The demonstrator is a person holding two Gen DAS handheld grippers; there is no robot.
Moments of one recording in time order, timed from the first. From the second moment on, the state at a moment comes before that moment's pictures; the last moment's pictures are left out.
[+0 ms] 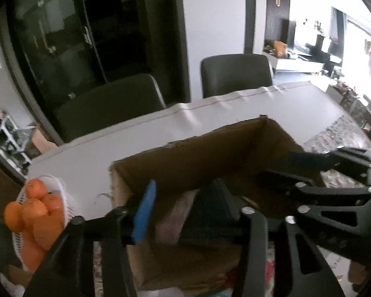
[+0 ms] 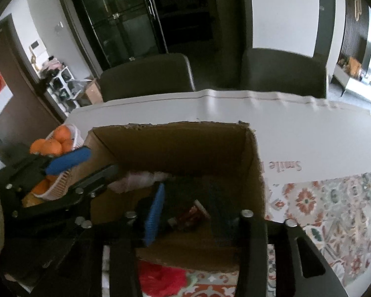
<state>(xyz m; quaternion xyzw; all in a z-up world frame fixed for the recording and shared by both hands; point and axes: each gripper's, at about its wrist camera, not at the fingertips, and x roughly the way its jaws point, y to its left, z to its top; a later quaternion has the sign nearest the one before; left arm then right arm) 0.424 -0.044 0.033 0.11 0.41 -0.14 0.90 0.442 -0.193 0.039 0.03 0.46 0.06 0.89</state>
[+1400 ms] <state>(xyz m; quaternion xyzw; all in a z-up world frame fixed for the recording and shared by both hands) 0.235 0.033 0.038 0.07 0.35 -0.04 0.94 0.254 -0.153 0.070 0.02 0.34 -0.03 0.94</state>
